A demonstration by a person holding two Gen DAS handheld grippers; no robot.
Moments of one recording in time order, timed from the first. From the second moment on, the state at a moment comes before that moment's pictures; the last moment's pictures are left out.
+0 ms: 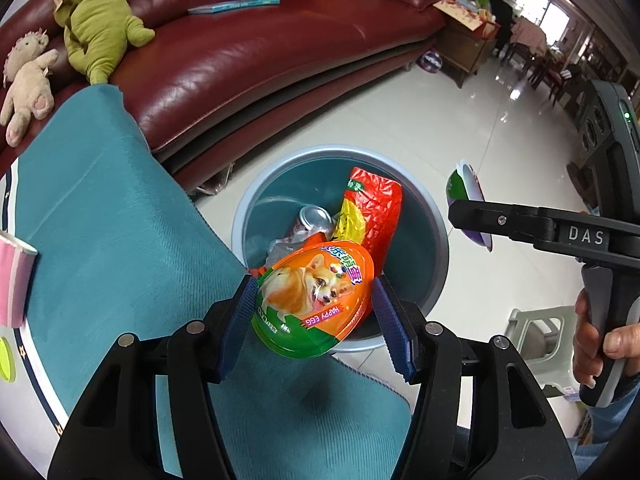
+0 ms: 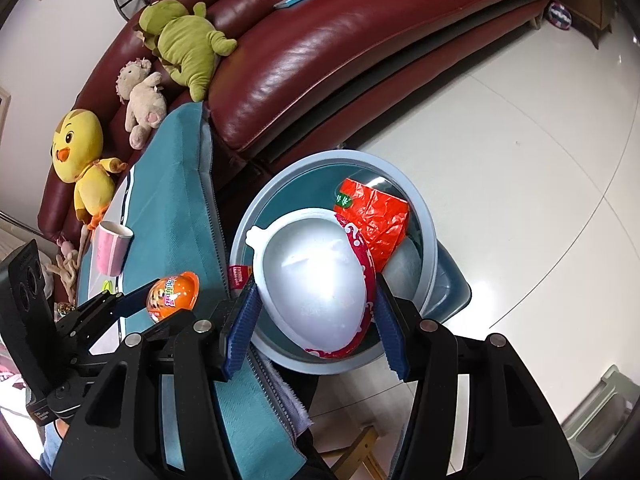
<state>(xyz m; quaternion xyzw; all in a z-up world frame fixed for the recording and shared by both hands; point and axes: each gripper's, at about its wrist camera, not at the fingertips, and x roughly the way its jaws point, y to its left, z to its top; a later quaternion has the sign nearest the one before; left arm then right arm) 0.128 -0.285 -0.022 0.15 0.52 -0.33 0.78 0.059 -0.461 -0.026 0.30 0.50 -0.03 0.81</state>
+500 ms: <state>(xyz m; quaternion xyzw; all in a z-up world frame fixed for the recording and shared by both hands) 0.159 -0.296 -0.032 0.14 0.53 -0.32 0.77 0.085 -0.464 -0.025 0.29 0.51 -0.03 0.81</state>
